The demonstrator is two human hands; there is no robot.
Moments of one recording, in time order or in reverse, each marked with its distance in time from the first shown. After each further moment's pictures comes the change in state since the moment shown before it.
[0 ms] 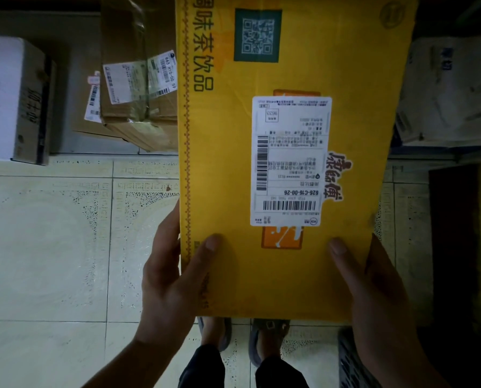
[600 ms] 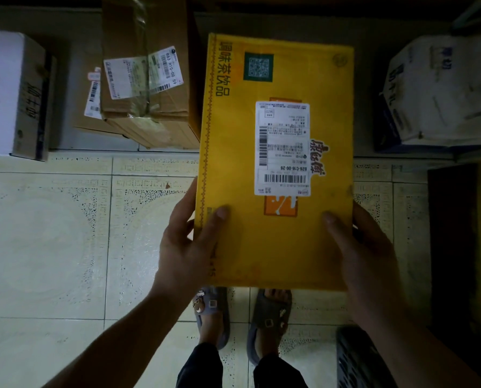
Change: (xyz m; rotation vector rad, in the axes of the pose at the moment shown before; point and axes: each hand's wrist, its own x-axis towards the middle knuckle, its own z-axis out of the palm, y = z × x) left_hand 0.034 -0.013 0.007 0.019 -0.046 -0.093; right_hand 0.035 0.009 0.006 -0.042 0.035 -0.096
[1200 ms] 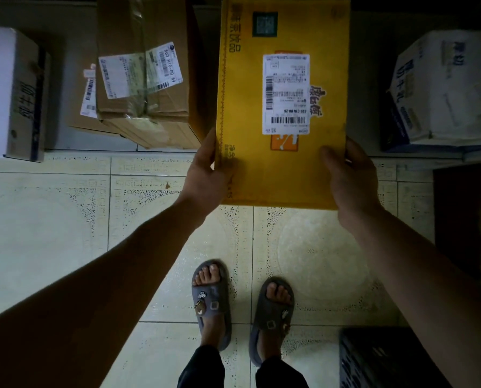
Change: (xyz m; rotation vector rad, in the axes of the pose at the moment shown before) left_hand 0.114 0.013 0.021 0.159 -0.091 0.004; right_hand 0.118 -0.018 0.034 -0.061 0.032 -0.145
